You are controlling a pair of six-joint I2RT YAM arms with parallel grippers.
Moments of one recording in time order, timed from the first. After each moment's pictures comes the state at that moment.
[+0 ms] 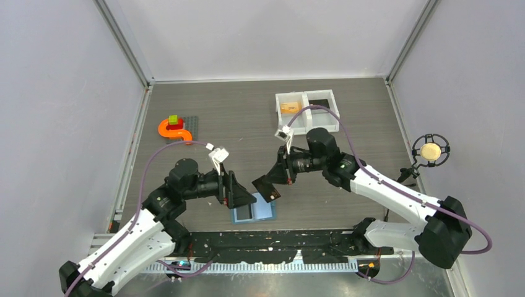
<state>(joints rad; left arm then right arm) -0.66 0.63 0.50 -0.18 0.66 -0.66 0.78 1.17 0.82 -0.06 -0.76 0.37</state>
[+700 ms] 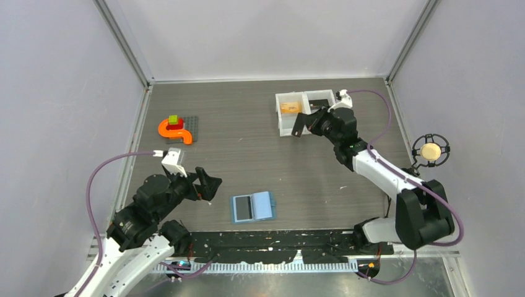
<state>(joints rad) -0.66 0.34 0.70 -0.71 -0.11 -0.47 0.37 1.30 0.80 0.25 -0.09 0.66</state>
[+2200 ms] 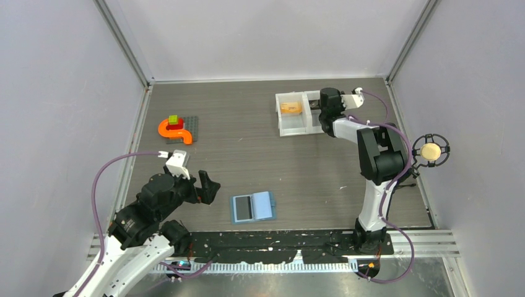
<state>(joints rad) -0.66 0.35 0.70 -0.80 -0.14 -0.41 0.24 1.97 1.21 0.36 0.60 1.12</state>
